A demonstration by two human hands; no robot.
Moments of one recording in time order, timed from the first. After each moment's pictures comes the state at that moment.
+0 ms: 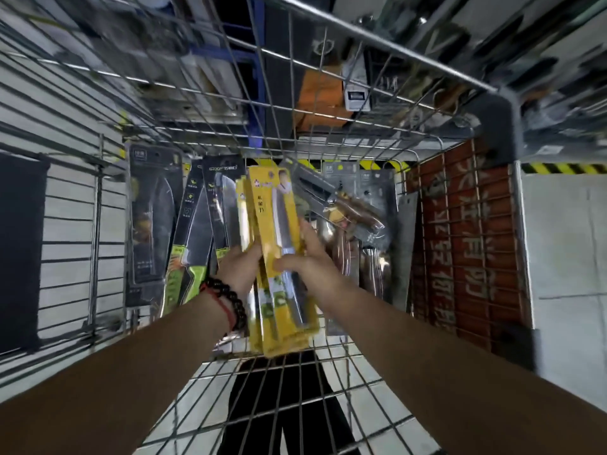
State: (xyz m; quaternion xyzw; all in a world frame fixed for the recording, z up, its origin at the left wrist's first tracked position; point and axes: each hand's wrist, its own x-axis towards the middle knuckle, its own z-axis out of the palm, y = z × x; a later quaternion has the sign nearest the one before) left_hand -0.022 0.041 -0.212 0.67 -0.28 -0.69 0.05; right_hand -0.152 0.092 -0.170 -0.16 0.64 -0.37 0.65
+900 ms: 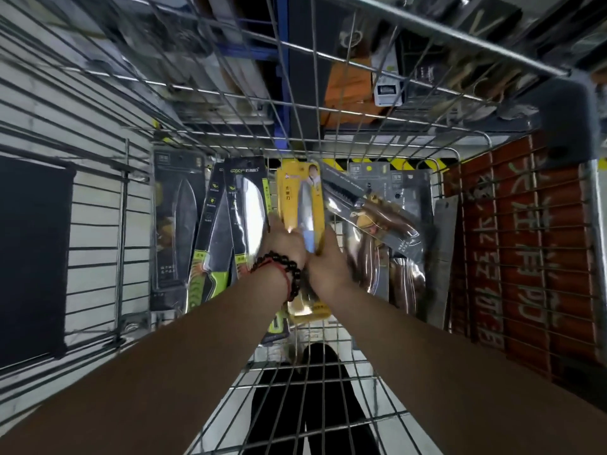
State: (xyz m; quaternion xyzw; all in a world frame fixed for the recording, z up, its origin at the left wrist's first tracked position) left_hand -0.077 0.016 -0.242 0.70 -0.41 -0.59 0.02; right_hand -0.142 0.078 -0.231 -0.17 0.77 -0.30 0.54
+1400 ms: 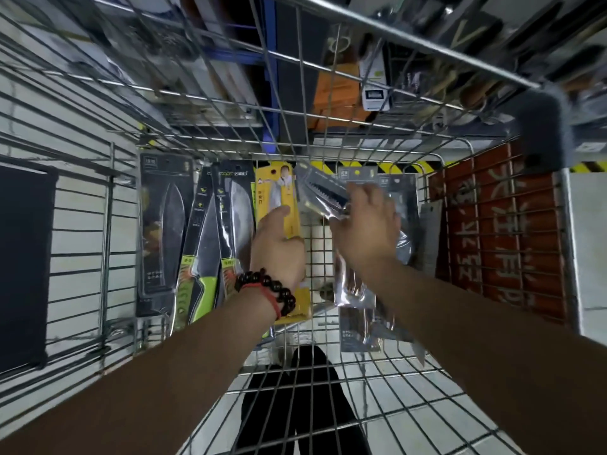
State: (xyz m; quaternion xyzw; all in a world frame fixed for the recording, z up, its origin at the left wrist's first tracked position) left_hand -0.083 0.026 -0.179 0.65 -0.49 -0.56 0.11; right_hand -0.218 0.057 -0.201 -0.46 0.87 -0.06 0.18
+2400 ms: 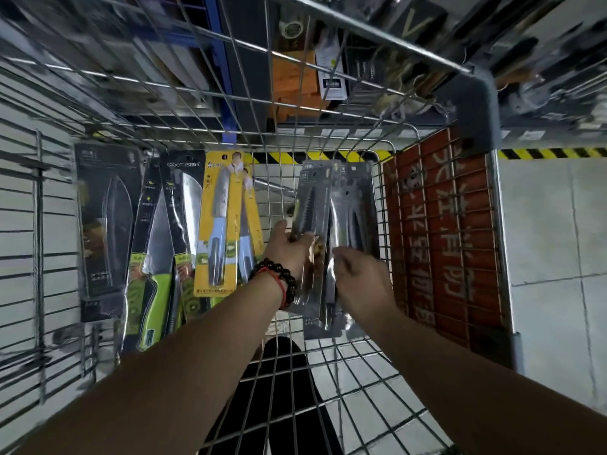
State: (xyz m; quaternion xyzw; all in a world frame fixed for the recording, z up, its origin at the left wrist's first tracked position) left_hand -0.144 0.066 -0.232 0.62 -0.40 -0.67 0.04; right_hand -0.231 0.152 -0.162 -0.28 0.88 -0.11 0.36
